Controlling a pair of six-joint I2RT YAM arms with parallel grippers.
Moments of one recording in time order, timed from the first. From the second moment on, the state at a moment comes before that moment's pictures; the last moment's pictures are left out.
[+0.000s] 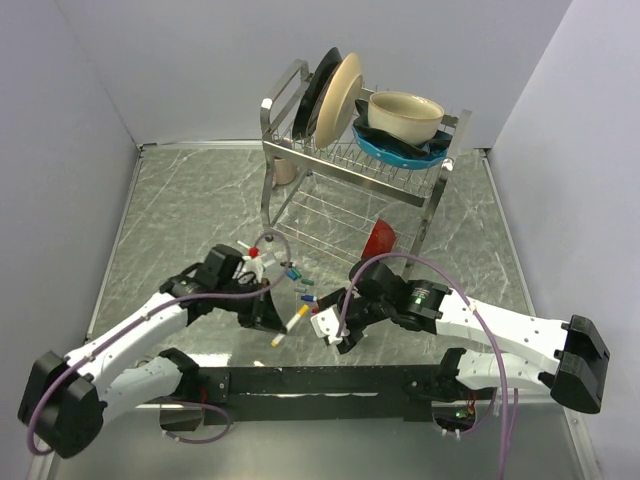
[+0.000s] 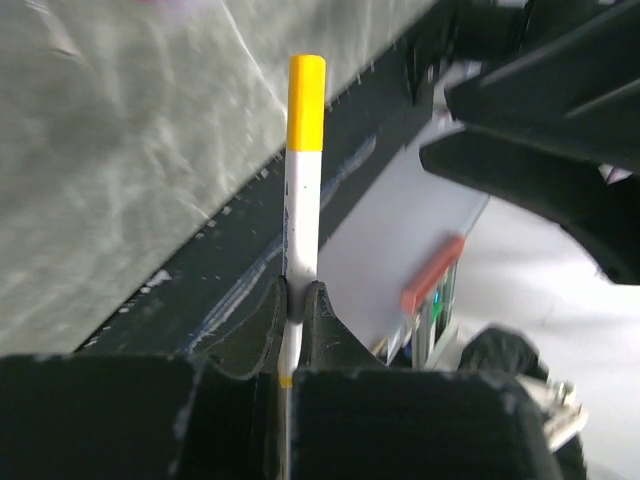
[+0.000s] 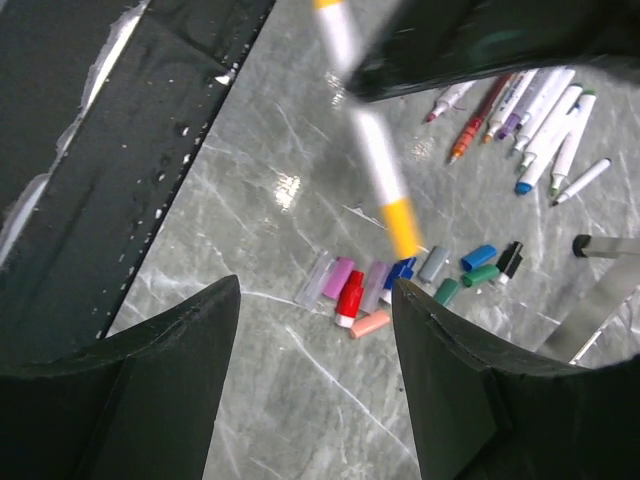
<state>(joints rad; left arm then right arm) -0.57 0.98 0.58 -0.52 0.75 -0.62 1.04 1.07 0.74 -0.41 -0.50 -0.93</state>
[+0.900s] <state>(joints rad) -0.78 1.06 0.59 -0.35 0.76 -0.70 1.11 1.24 0.74 -0.41 -0.41 -0.96</state>
